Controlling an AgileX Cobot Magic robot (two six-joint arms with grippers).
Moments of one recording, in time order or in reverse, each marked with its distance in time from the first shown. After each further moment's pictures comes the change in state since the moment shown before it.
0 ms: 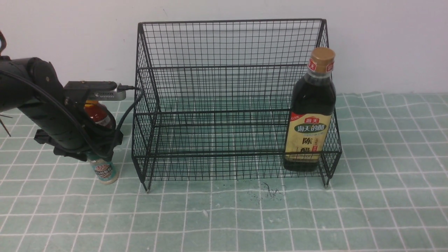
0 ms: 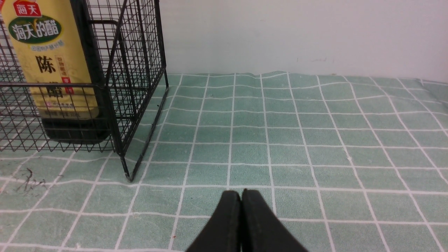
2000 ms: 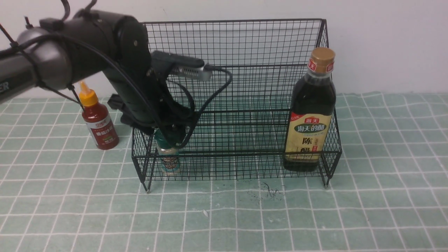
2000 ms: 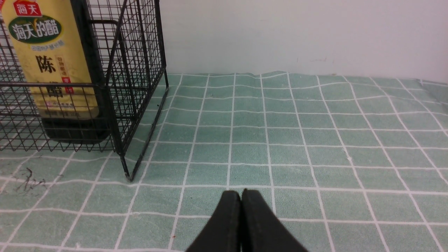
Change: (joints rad) right arm 0.000 0.000 0.000 0.000 0.000 -0.001; left arm -0.364 -0.009 -0.335 0.098 0.277 -0.149
